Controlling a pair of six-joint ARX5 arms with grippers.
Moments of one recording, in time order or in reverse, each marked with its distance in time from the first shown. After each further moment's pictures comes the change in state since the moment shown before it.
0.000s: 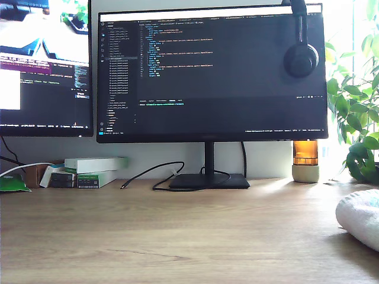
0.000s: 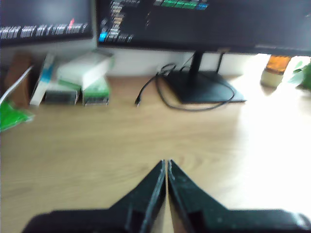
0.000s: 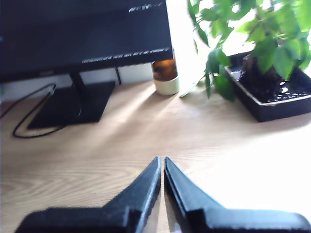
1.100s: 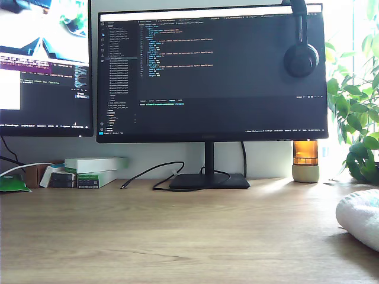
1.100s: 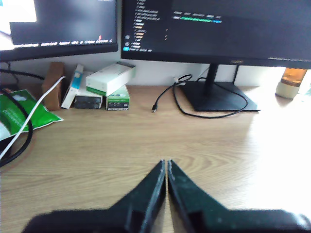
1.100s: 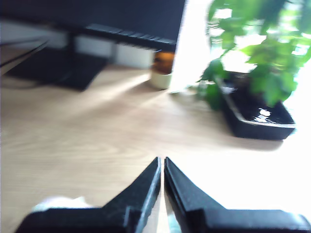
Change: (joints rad) left arm -0.029 -0.390 -0.001 -0.336 -0.102 -0.020; right arm 0.129 -0.092 -0.048 -0.074 0.185 -0.274
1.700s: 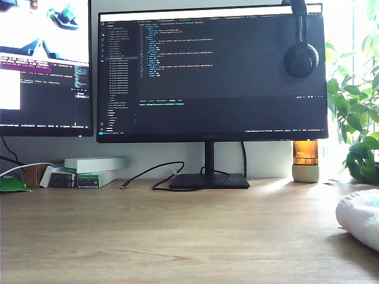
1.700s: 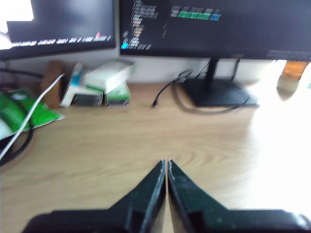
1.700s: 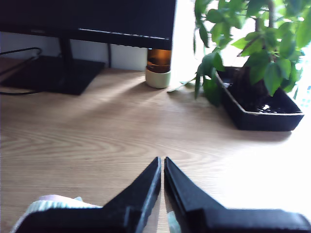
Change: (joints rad) left arm 0.000 0.000 0.000 -0.031 -0.027 0.028; right arm -0.098 -0.120 -0.111 0.037 -0.132 0.023
